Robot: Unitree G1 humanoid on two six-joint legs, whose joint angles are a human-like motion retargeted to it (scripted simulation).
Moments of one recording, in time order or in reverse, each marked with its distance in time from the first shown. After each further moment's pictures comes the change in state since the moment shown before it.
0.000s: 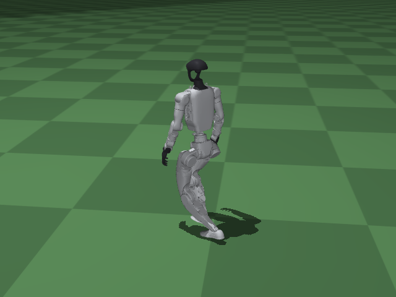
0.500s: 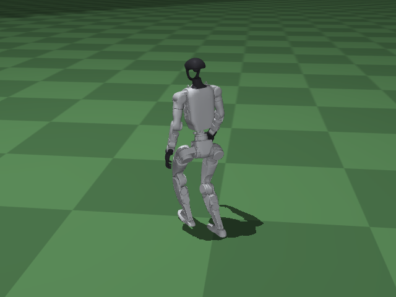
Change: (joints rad) left arm 0.119 0.012 0.072 -0.001 -0.015 0.002 0.022; right arm -0.150 -0.021 0.036 -0.111 -0.058 -0.035 -0.046; waist 0.070 -0.086 -0.065; left_leg -0.580 -0.046 0.026 -0.171 0.083 0.034; right_leg 0.217 -0.048 0.056 -0.092 -0.182 -0.036
